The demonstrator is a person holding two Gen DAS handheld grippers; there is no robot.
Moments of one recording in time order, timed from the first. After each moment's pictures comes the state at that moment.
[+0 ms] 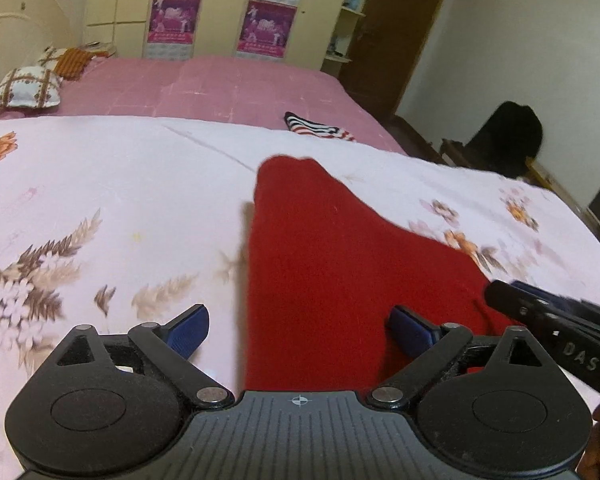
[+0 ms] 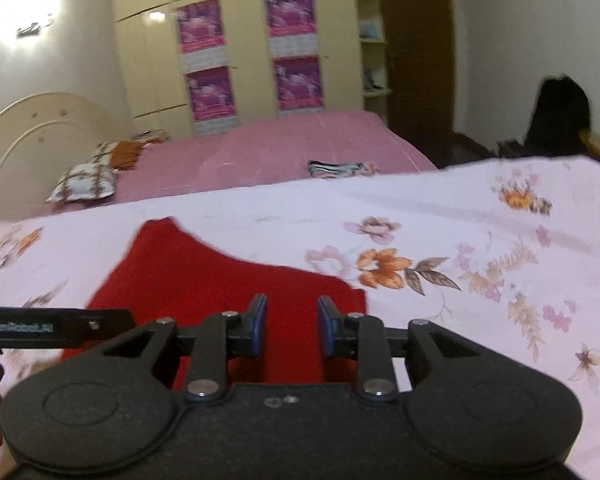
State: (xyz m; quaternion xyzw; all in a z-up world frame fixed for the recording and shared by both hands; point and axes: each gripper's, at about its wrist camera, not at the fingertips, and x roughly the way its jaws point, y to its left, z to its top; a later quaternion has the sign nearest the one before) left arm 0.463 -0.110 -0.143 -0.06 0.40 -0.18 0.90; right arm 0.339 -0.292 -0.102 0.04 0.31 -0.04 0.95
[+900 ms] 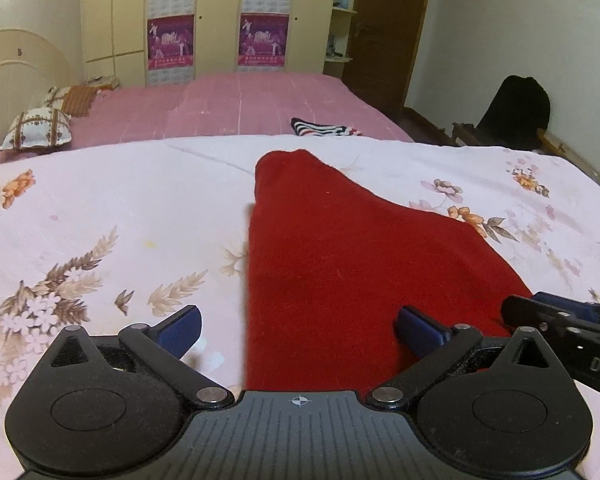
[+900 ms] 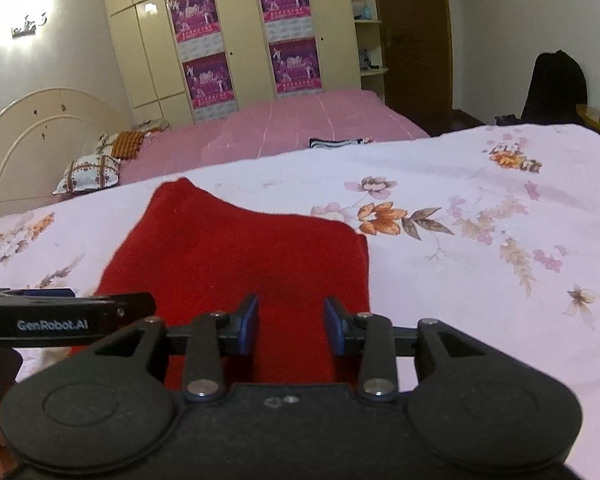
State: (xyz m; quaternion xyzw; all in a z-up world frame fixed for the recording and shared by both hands) left arm 0.435 -0.121 -0.132 0.01 0.38 -0.16 0.91; right arm 0.306 -0.294 -0.104 0.08 0.33 -0.05 0.94
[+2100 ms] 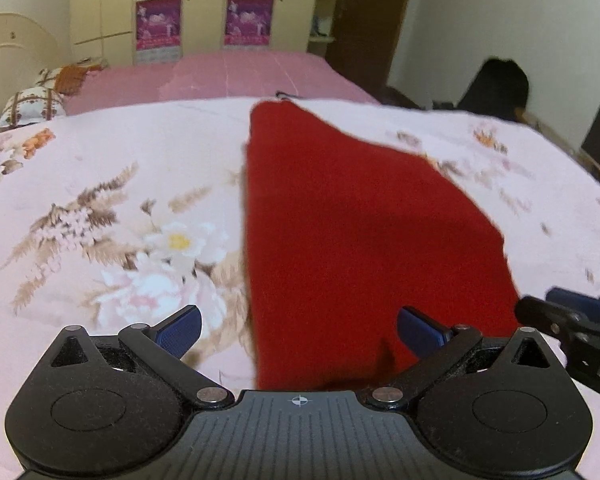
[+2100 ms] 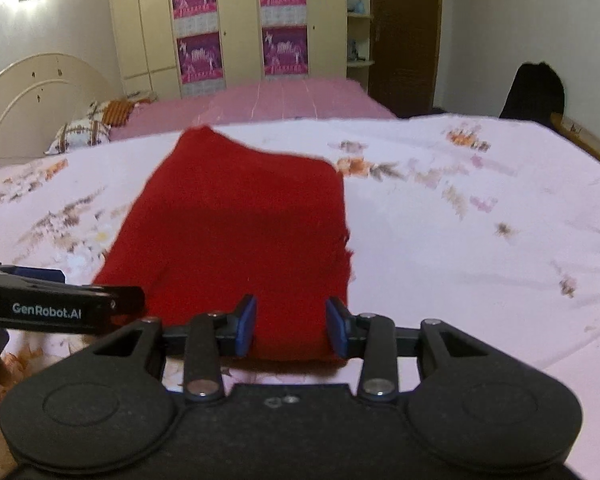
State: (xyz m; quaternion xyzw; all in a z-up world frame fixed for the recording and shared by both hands) left arm 0.349 -0.083 -0.120 0.00 0.41 -0.18 0.89; right arm 0.210 -0.257 -0.087 0.04 0.35 -0.09 0.93
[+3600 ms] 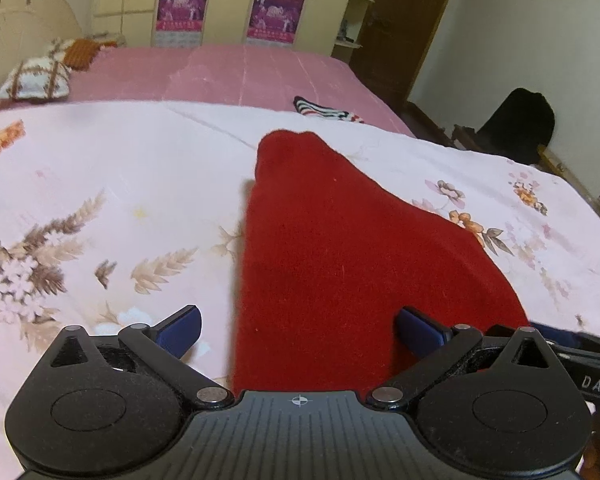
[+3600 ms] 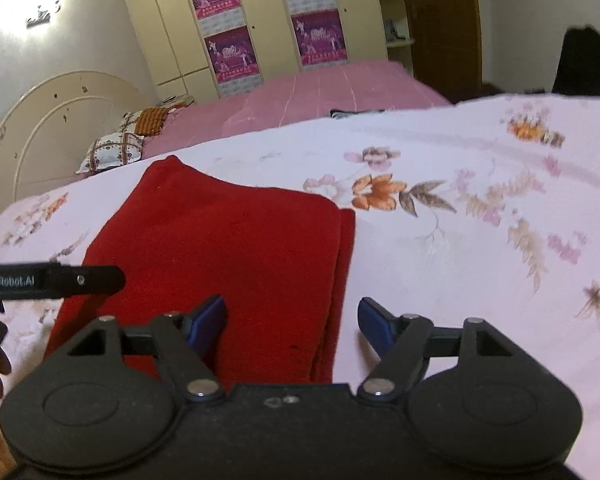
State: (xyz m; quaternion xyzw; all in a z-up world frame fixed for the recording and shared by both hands) left arm 0.455 -0.116 -0.145 -0.06 0.43 -0.16 0.89; right arm 0.331 -0.345 -0.129 0.13 0.38 0.01 0.92
